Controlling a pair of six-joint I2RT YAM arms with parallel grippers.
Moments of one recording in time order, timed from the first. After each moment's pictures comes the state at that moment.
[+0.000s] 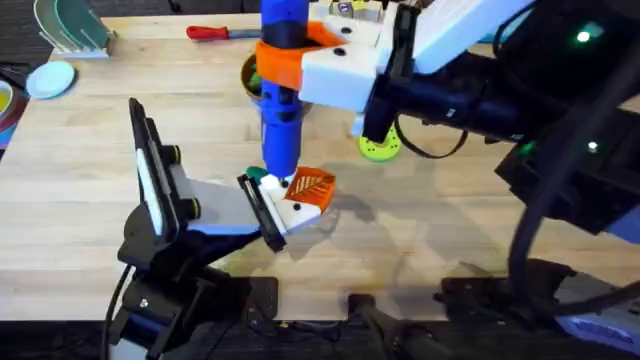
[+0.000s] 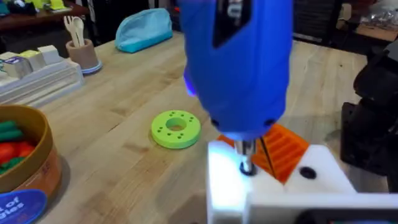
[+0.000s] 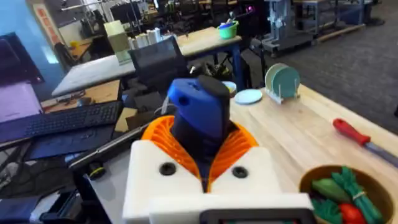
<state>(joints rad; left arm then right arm) -0.31 0.01 0.01 -0.06 0.76 -0.03 0.76 1.12 0.78 0.47 -0.50 0.26</state>
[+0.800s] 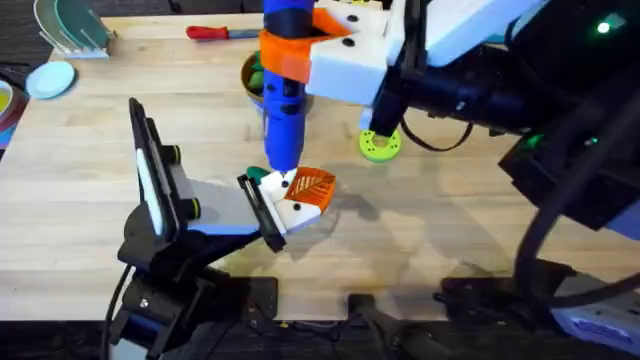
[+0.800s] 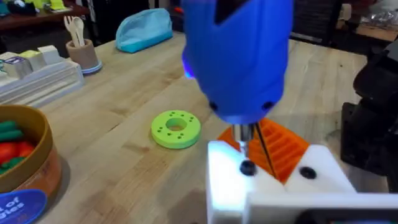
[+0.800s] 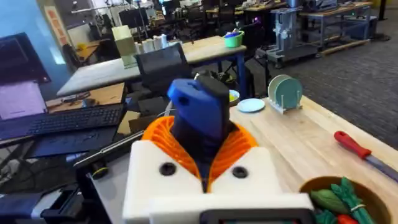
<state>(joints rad) -0.31 0.01 0.01 -0.06 0.76 -0.03 0.73 1.12 0.78 0.51 -0.55 0.25</state>
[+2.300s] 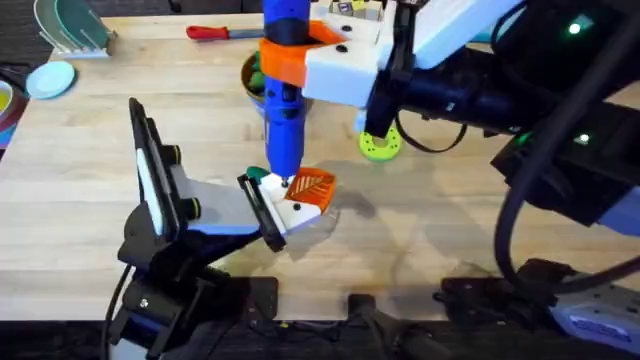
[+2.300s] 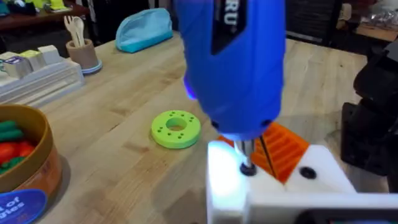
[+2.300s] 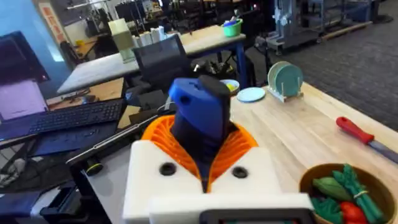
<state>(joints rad) -0.31 0.01 0.01 -0.06 0.76 -0.03 0.73 1.15 0.78 0.49 -0.55 0.26</state>
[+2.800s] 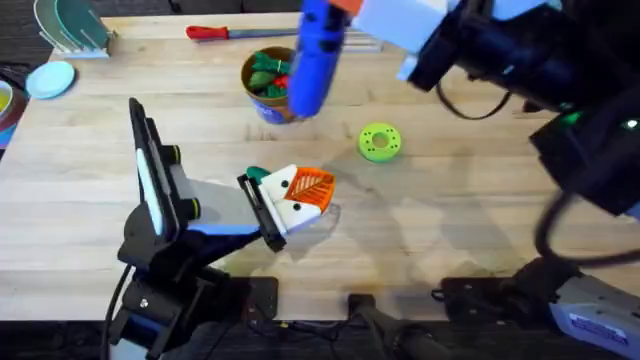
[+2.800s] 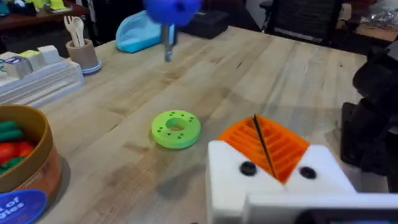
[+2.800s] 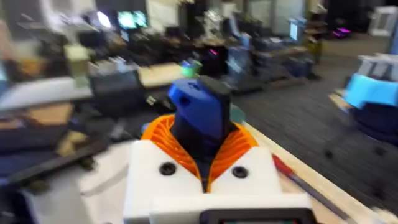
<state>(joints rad) -0.31 0.01 0.01 -0.06 0.76 -0.03 0.57 1.09 0.78 0.61 -0.56 0.21</state>
